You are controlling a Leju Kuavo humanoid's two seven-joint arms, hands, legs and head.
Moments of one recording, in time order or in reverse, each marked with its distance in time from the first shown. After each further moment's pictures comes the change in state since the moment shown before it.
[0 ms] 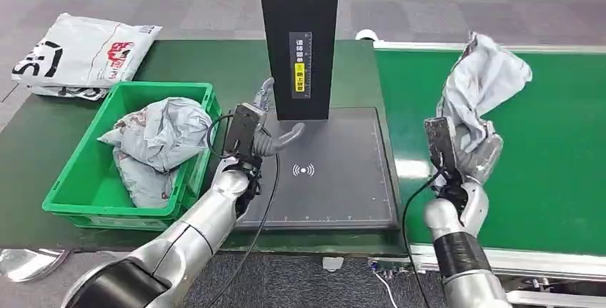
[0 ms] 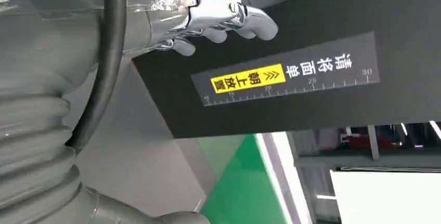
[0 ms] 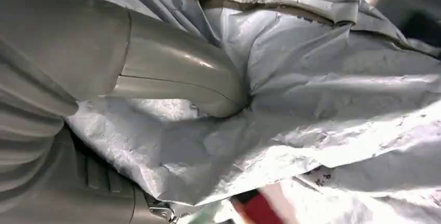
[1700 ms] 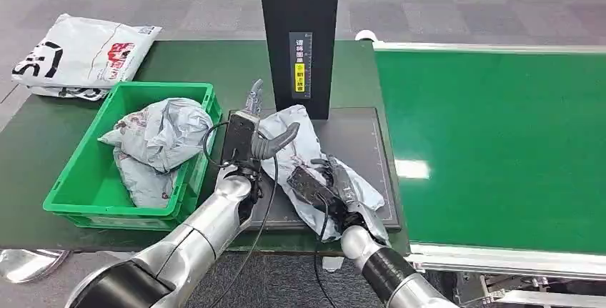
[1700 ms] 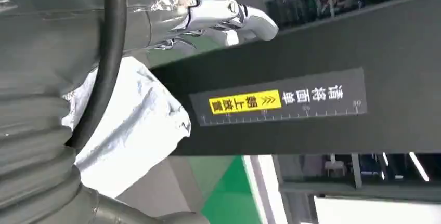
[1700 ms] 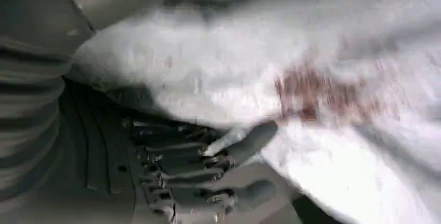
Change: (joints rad) left arm 0.009 -0.009 -0.005 0.042 0.074 0.124 -0.130; right arm -0.042 0.111 0.580 0.295 -0.380 0.340 -0.062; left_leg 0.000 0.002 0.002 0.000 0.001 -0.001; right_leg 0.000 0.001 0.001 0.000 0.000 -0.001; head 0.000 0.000
